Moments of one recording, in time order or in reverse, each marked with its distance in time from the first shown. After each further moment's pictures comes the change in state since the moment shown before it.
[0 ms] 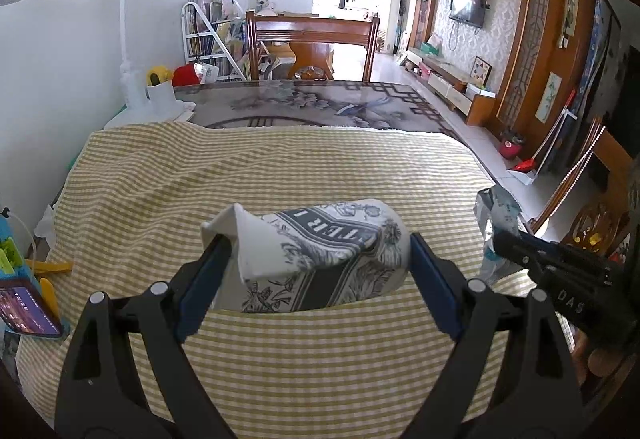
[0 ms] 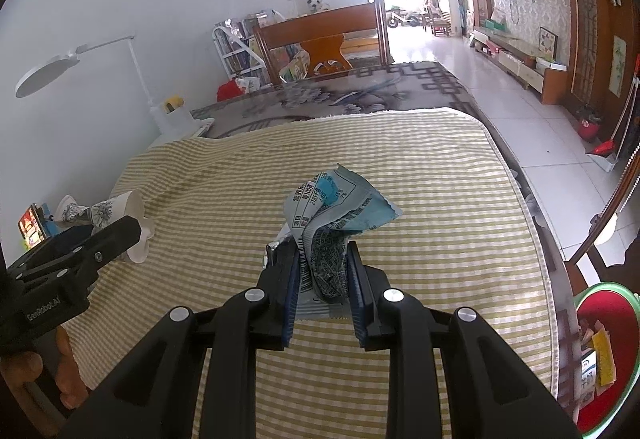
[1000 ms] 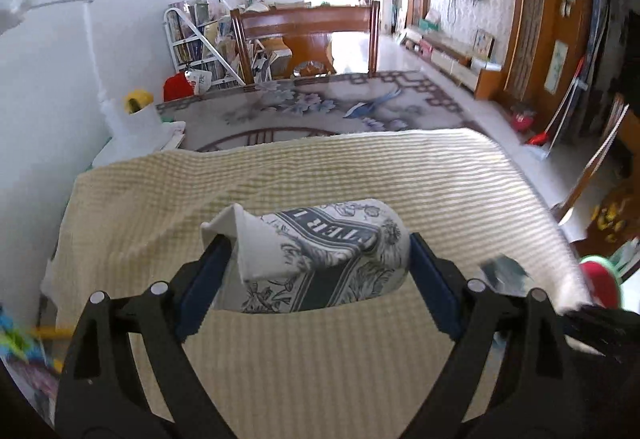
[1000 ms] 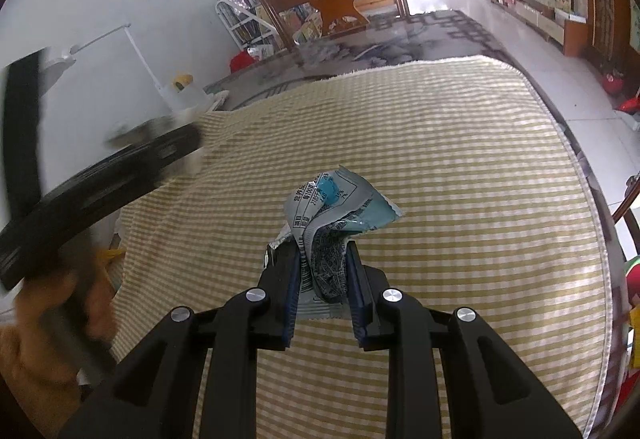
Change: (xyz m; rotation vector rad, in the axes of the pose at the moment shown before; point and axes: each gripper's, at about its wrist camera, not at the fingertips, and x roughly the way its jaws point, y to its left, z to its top) left arm 0.046 0.002 0.048 0.090 0.035 0.038; right arm 0.035 0.008 0.004 0.079 0.145 0.111
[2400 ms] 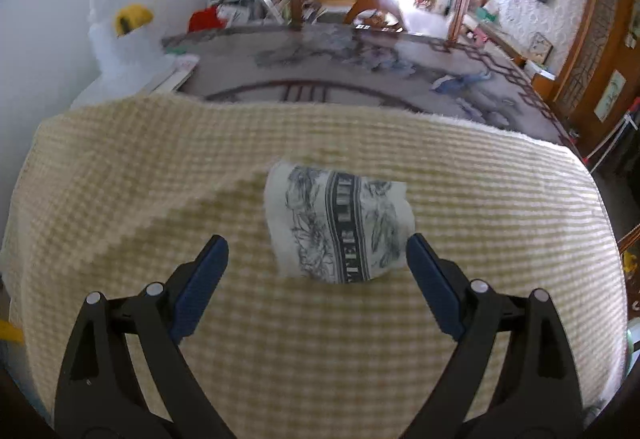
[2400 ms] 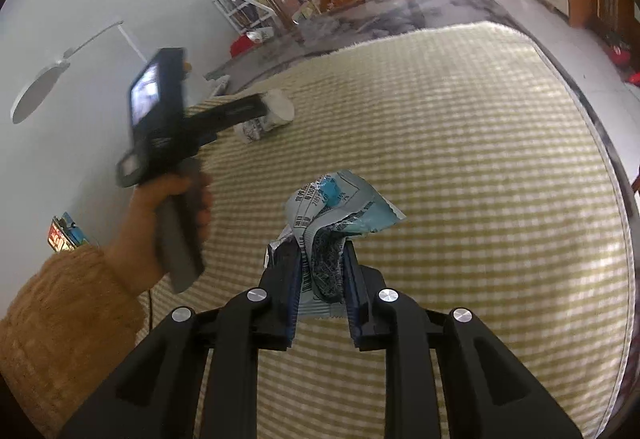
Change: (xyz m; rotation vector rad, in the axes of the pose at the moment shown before) left arm 0.174 0.051 0.024 -0.154 0.152 0.086; right arm 0.021 -0.002 0.006 0.050 0.083 0.058
